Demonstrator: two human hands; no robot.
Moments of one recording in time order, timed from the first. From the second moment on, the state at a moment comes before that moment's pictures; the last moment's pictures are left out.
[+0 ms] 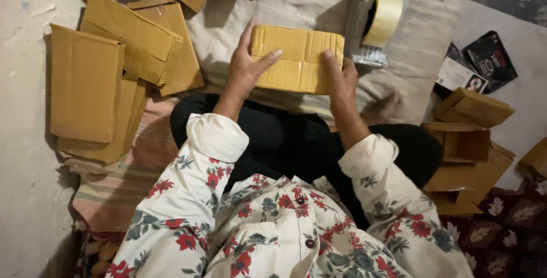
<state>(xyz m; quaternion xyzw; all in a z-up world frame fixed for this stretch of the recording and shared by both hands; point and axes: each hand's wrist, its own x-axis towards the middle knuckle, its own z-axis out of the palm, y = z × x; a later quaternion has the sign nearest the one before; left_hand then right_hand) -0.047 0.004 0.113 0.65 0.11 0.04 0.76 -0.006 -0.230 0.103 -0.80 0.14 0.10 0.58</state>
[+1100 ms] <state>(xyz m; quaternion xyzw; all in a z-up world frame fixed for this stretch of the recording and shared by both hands) -0.066 -0.030 0.123 0.50 0.03 -0.27 0.82 0.025 -0.230 0.170 -0.68 0.05 0.21 0.71</state>
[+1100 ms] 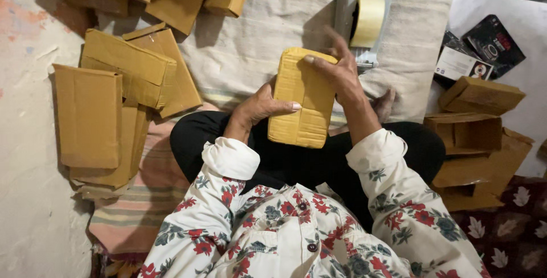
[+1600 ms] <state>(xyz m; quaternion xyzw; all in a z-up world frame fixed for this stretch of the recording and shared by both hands) -0.052 -0.024 0.108 0.56 0.18 0.14 0.79 0.020 -0.229 0.125 -0.73 0.09 0.02 0.68</state>
